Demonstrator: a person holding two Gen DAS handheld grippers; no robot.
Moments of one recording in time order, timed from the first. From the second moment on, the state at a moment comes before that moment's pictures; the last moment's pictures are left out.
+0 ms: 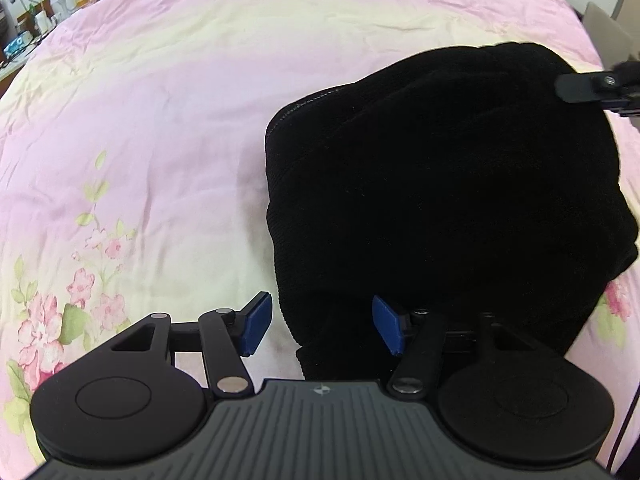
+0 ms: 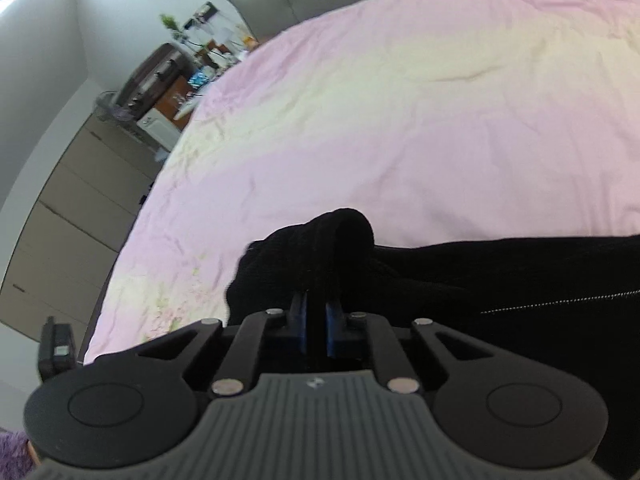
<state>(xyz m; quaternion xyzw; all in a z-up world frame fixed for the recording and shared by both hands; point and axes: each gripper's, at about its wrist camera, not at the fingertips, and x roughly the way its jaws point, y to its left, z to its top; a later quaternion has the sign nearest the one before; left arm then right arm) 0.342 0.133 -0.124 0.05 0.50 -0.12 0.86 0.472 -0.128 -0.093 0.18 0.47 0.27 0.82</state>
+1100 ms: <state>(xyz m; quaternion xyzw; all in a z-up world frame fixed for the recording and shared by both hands) 0.352 0.098 -0.134 0.03 0.52 -0.08 0.85 0.448 -0.225 -0.222 0.38 0.55 0.16 0.73</state>
